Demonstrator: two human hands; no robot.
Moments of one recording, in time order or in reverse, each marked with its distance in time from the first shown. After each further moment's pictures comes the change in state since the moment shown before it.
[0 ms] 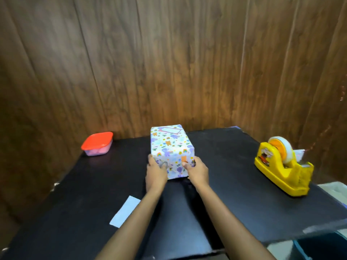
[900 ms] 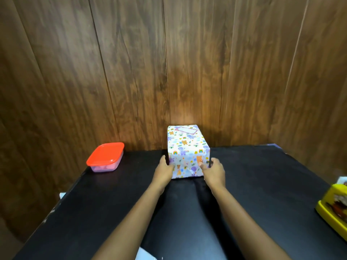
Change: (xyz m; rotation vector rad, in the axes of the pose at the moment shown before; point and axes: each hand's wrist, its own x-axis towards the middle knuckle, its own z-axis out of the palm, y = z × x) left_hand 0.183 -0.006 -0.004 -0.272 -0.172 -0.053; right_hand 0.148 -0.034 0.069 -0.085 0.045 -0.009
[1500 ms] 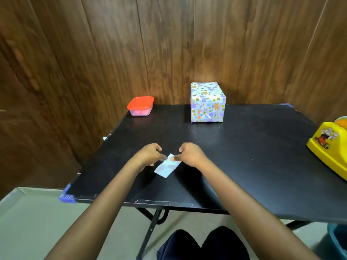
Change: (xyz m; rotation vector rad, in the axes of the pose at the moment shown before) left_hand -0.213 -0.058 -0.114 0.480 -0.112 -0.180; right_hand -0.221 -0.013 0.011 -0.433 -0.627 -0.249
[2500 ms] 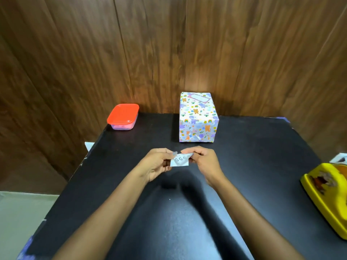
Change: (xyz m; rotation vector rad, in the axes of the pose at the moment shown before) left_hand 0.072 0.104 0.002 -0.854 -0.194 -0.103; right_hand 0.049 0.017 -0.096 0.855 0.168 0.002
